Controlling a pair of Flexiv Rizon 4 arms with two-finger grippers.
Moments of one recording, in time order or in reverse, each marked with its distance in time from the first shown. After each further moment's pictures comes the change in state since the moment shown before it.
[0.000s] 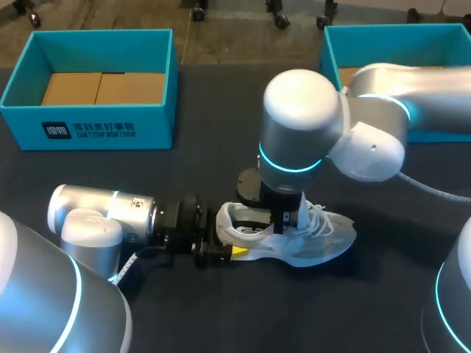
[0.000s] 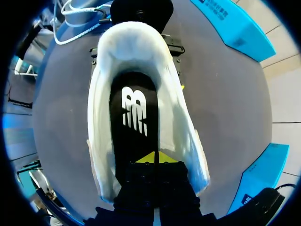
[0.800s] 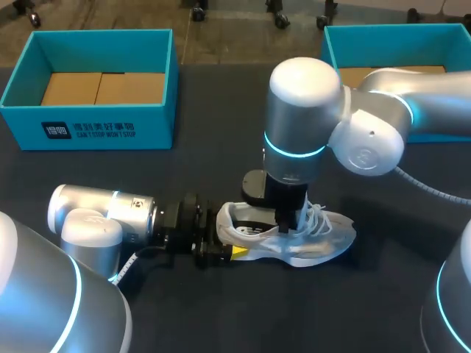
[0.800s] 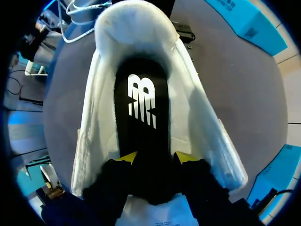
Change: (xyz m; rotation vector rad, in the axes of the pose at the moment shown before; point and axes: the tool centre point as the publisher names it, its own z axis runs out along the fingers) left arm 0.000 0.000 0.000 0.000 0.000 0.000; right arm 0.012 -0.009 0.015 0.036 0.169 -0.009
